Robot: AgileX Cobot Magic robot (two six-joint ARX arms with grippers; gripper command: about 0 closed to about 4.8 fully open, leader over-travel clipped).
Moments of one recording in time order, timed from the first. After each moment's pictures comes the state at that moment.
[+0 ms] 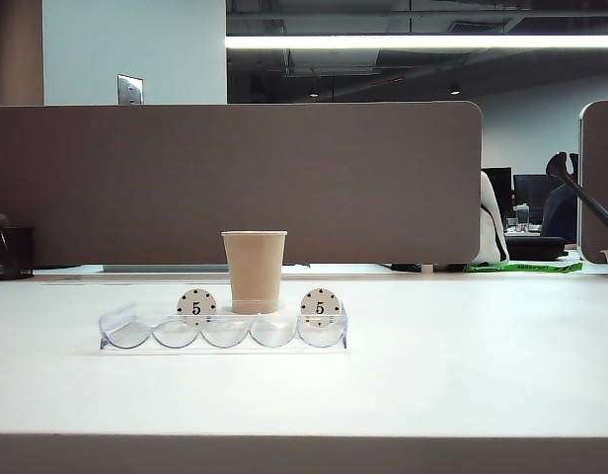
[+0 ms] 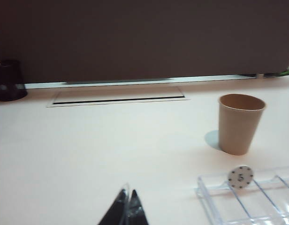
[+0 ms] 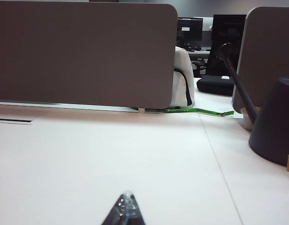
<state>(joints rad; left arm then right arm) -0.16 0.00 0.00 0.05 -0.03 0.05 -0.01 0.00 0.01 0.14 -0.08 -0.02</state>
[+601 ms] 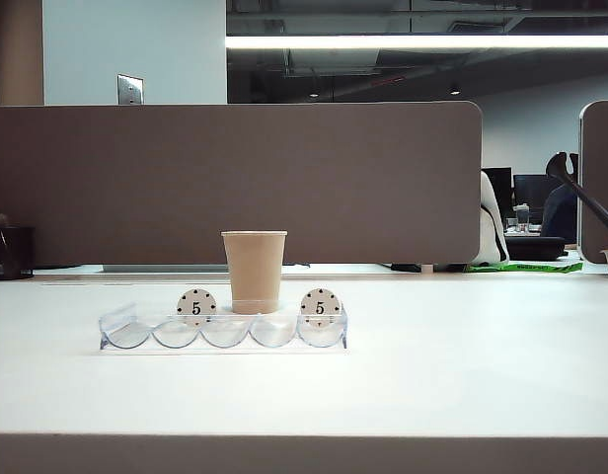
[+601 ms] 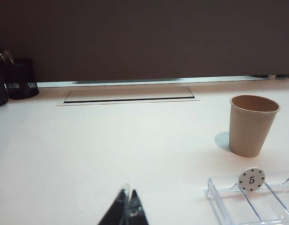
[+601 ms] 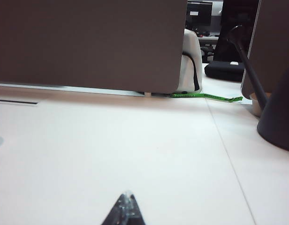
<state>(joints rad) -0.12 0.00 0.00 0.05 -0.03 0.05 -0.01 0.00 0.01 0.07 -0.11 -0.03</state>
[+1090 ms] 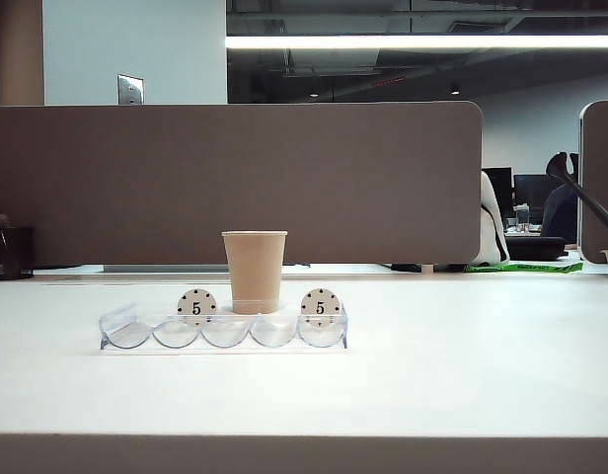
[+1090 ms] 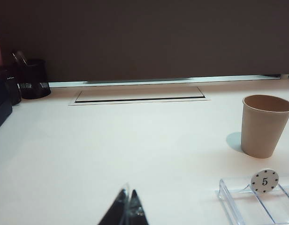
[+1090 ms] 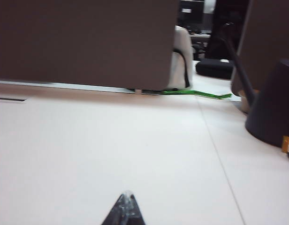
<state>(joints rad) -0.12 0.00 0.00 0.05 -0.06 0.06 -0.01 0.00 0.01 0.06 -0.06 -0.03</state>
